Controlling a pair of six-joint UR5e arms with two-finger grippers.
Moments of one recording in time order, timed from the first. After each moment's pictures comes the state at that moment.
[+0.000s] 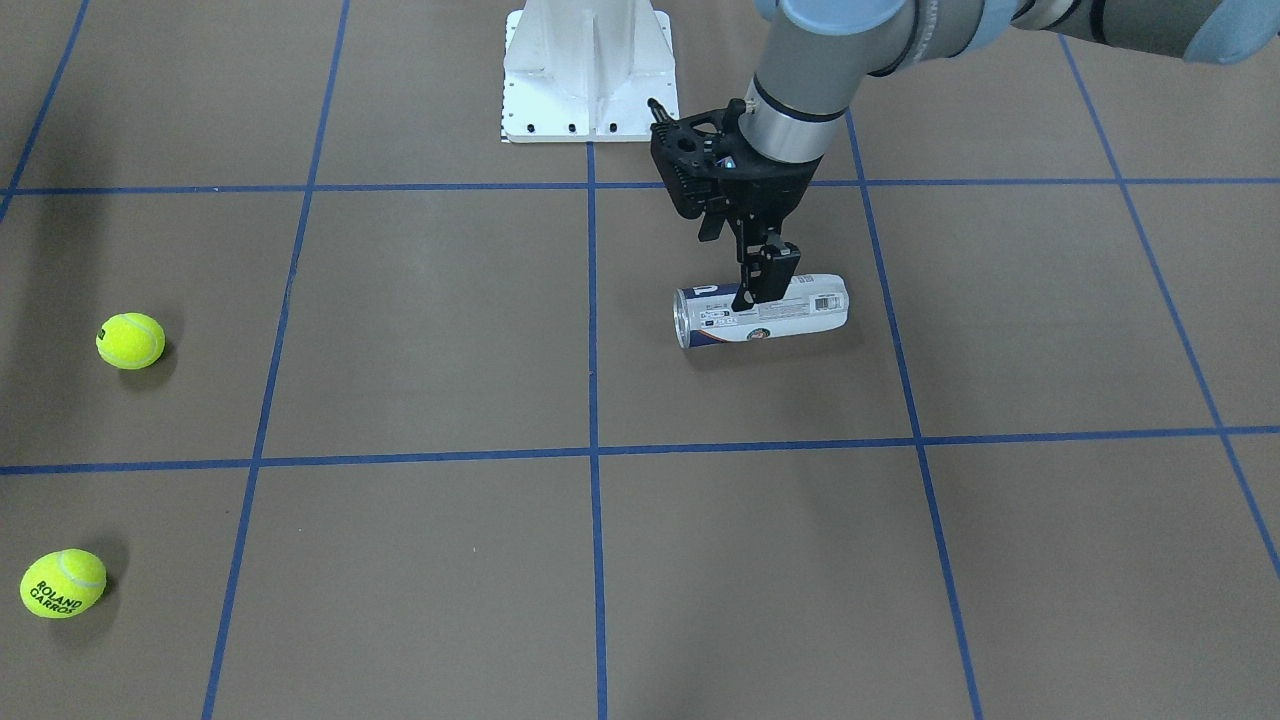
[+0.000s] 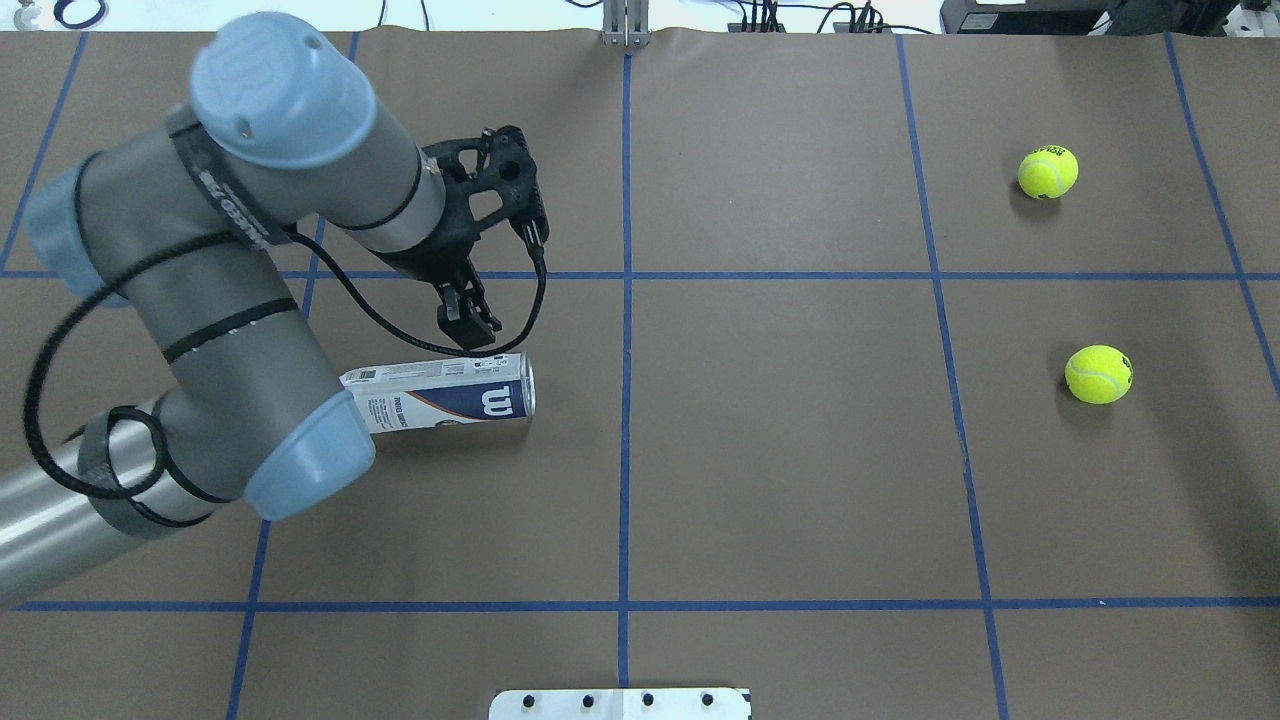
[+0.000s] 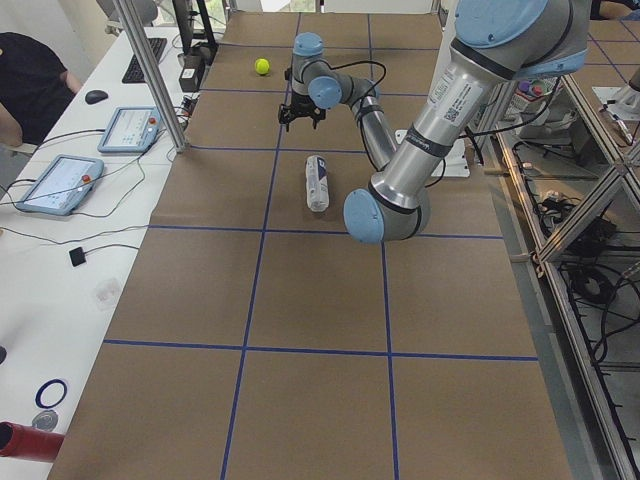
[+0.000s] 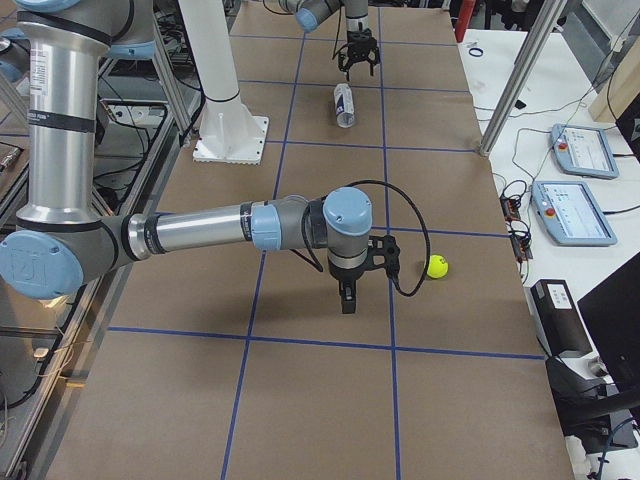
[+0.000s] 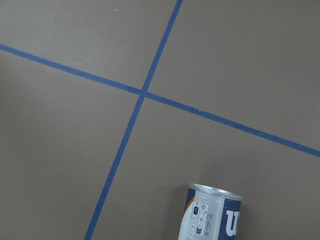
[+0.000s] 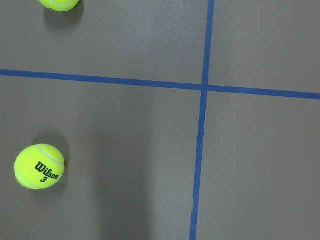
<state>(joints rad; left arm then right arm) -0.67 -2.24 -1.85 -1.49 -1.93 0.20 1.55 -1.69 1.87 -1.65 2.38 0.00</state>
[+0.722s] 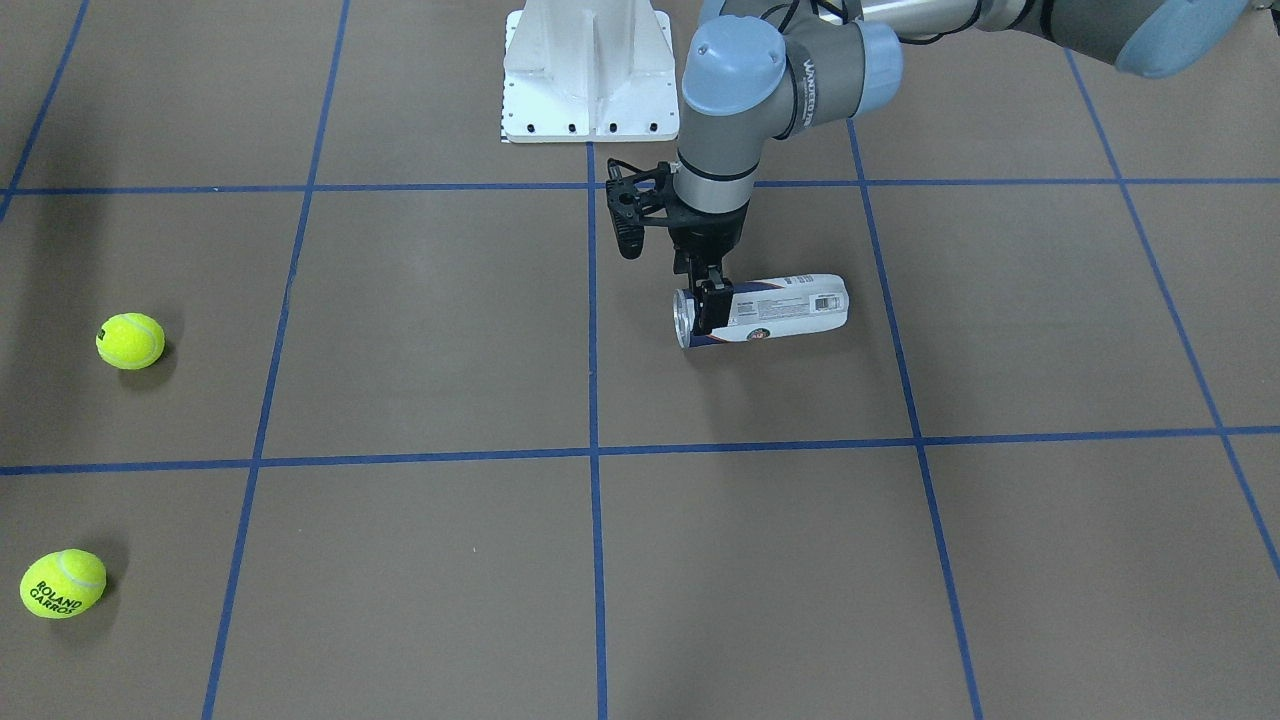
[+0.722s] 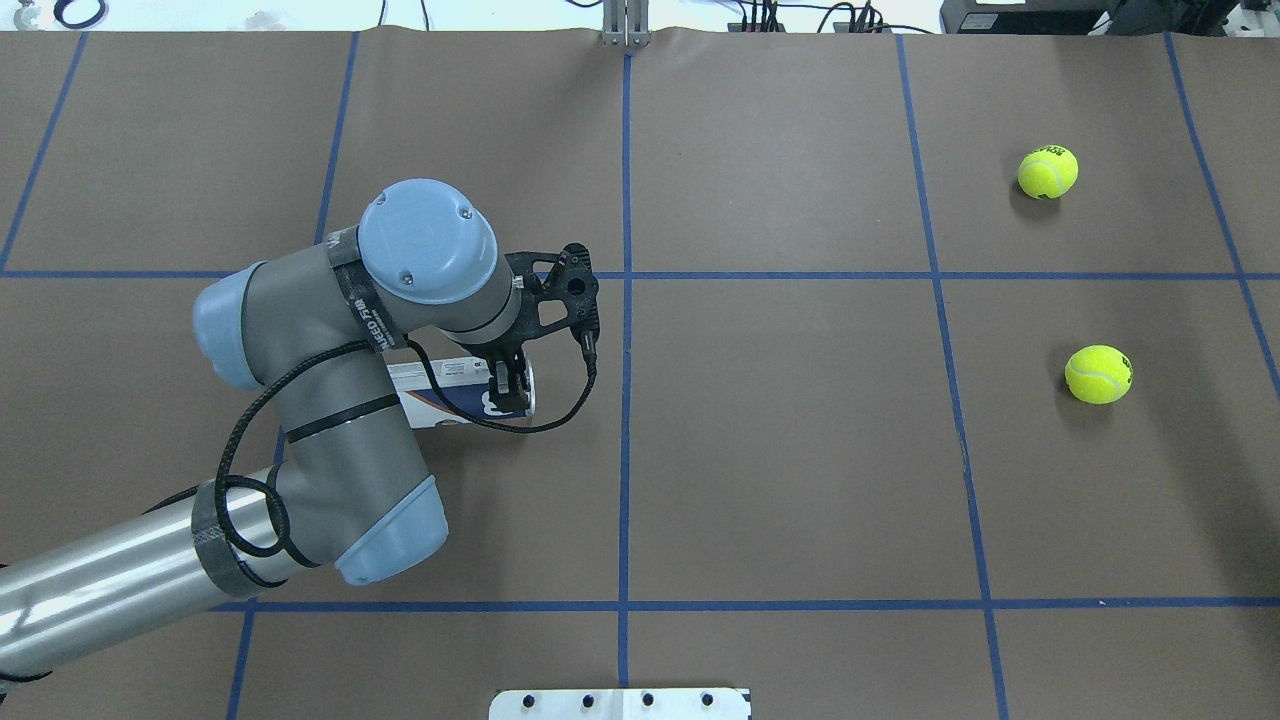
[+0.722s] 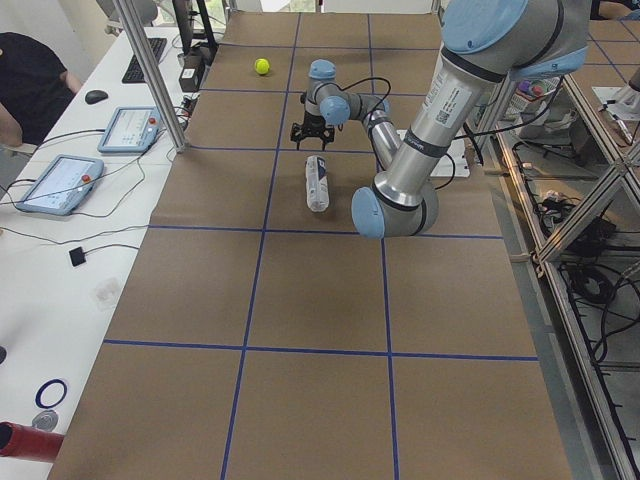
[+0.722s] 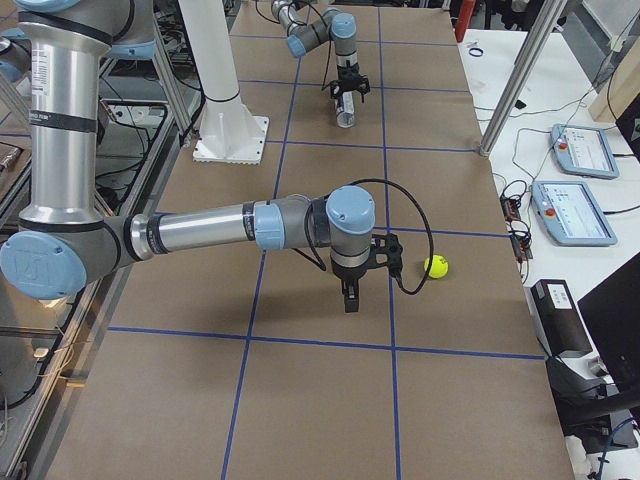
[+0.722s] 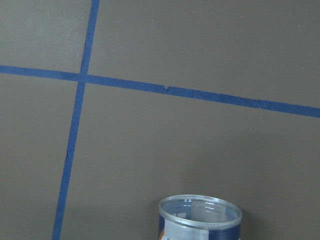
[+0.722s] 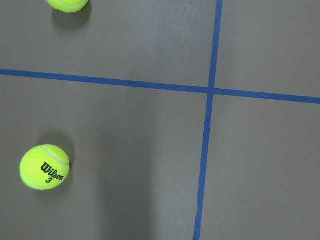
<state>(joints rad) -0.55 -2.25 -1.70 -1.58 -1.81 0.23 1.55 -1.68 1.87 -1.64 2.38 0.00</state>
